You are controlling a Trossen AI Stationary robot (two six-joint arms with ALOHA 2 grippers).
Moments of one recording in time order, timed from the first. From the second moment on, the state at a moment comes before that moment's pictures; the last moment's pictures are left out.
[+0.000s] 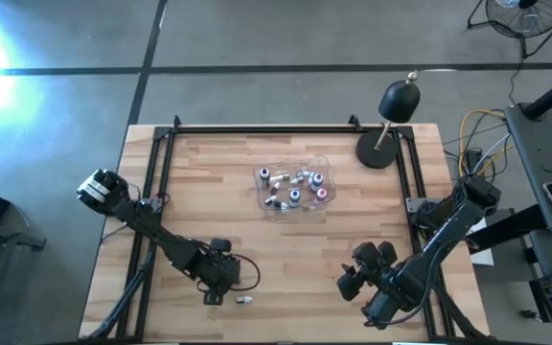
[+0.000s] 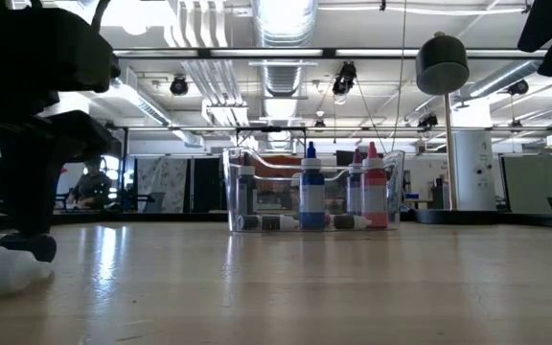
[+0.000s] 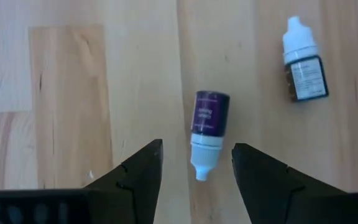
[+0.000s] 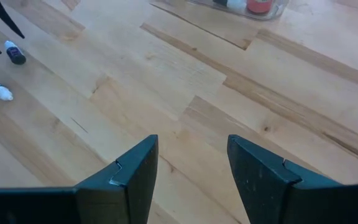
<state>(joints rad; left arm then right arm) -0.61 1.61 0.87 -0.41 -0.12 -0.54 0.84 1.67 1.30 -1.17 0.65 1.86</state>
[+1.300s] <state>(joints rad) -0.59 1.59 0.86 -0.37 -0.16 -1.45 0.84 1.67 1.30 -1.17 0.65 1.87</state>
